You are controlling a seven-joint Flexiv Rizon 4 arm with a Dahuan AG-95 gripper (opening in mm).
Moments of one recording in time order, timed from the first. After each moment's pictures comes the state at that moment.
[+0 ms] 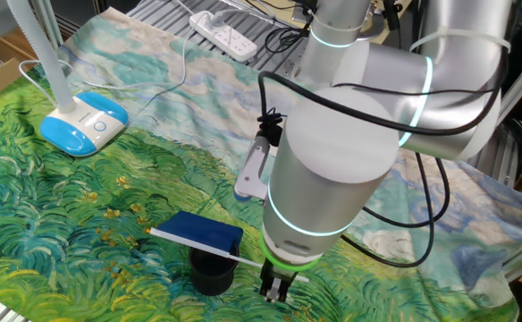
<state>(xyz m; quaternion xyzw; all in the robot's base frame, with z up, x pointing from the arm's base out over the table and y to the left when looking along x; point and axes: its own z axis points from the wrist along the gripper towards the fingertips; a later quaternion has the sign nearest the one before) 0.638 0.180 0.083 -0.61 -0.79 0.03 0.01</state>
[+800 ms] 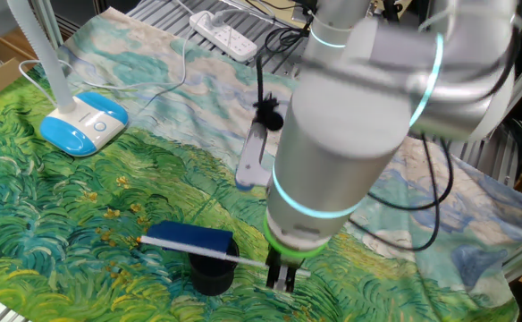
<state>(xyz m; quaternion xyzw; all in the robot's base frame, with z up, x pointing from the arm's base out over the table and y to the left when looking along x) 0.628 0.177 0.126 -0.57 -0.82 0.03 0.02</state>
